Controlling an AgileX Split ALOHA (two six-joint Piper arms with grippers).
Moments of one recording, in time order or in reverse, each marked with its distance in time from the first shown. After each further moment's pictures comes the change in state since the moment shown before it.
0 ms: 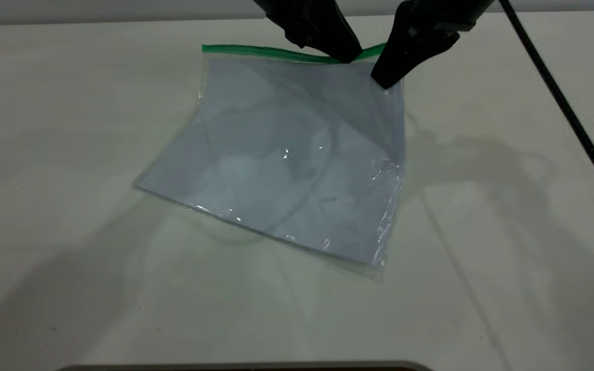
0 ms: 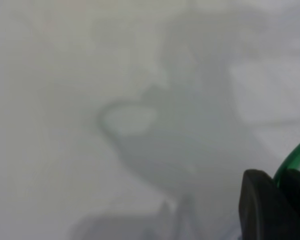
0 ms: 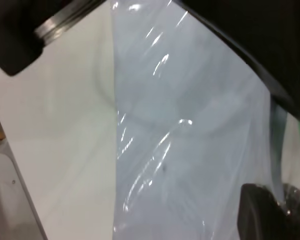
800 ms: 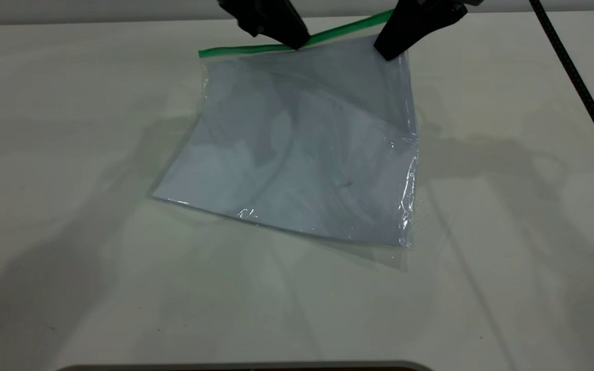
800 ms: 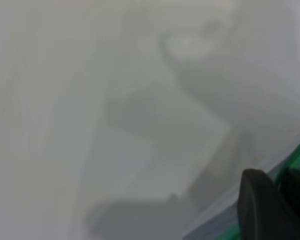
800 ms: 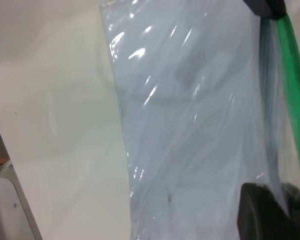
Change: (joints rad) left arm 0.112 0.000 0.000 0.066 -0.033 0.002; right arm -0.028 -0.031 0.000 0.068 0.011 -0.034
